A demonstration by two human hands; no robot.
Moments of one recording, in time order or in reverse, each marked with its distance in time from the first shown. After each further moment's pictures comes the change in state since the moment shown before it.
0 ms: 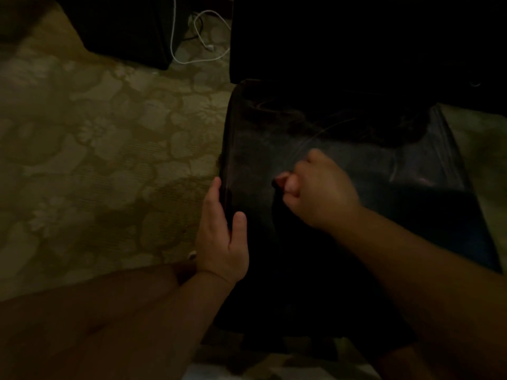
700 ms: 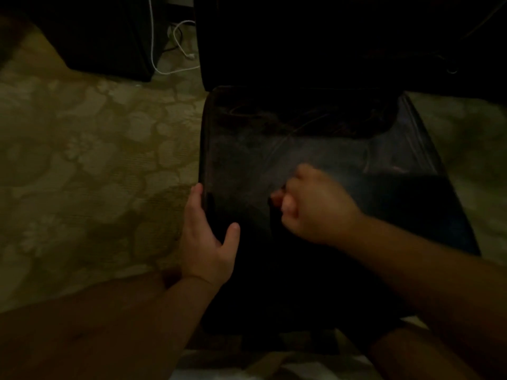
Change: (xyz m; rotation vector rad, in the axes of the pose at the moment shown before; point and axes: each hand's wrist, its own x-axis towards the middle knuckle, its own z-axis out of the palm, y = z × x) left_hand -0.004 0.015 -0.006 0.086 -0.066 -0.078; right_hand -0.044 0.029 -0.005 0.006 -0.083 -0.075
